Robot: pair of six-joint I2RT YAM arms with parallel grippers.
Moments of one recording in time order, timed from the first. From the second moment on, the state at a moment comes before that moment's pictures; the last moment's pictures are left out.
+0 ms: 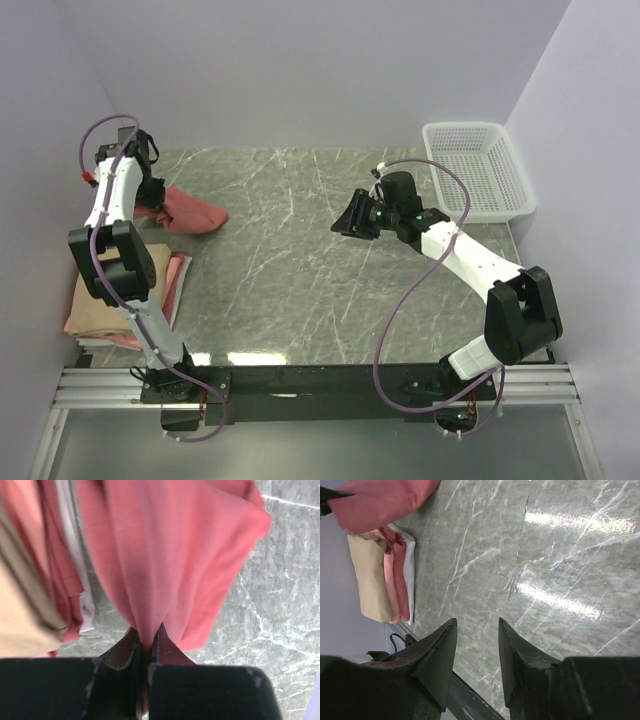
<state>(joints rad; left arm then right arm) 0.21 1.92 1.77 -1.09 -0.28 -1.19 0.44 1.49 1.07 -0.22 -0.40 0.72</state>
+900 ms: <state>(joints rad) 0.33 1.65 1.86 -1.19 -0.30 -1.06 0.51 1.47 1.13 -0.30 -0.35 0.71</state>
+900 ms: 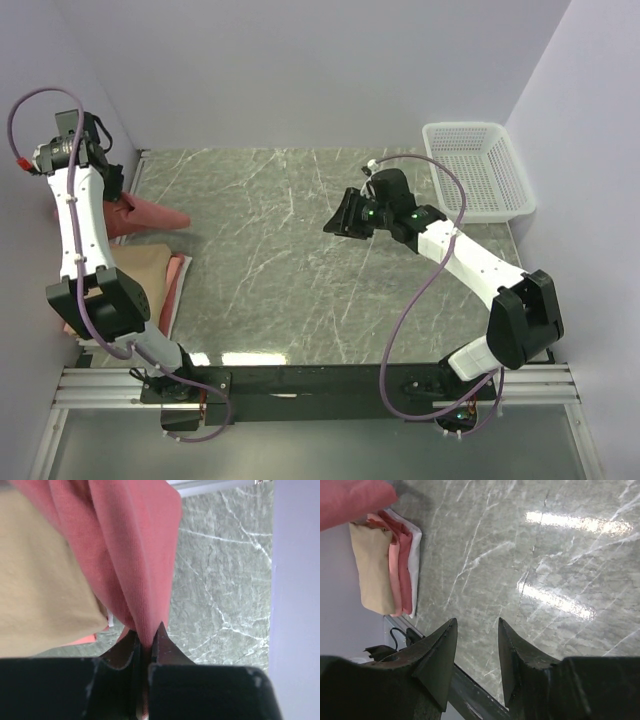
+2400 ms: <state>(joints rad) 0.55 0.89 1.22 -1.12 -0.29 -0.88 0.74 1.51 1.28 -0.43 -0.23 0.70</state>
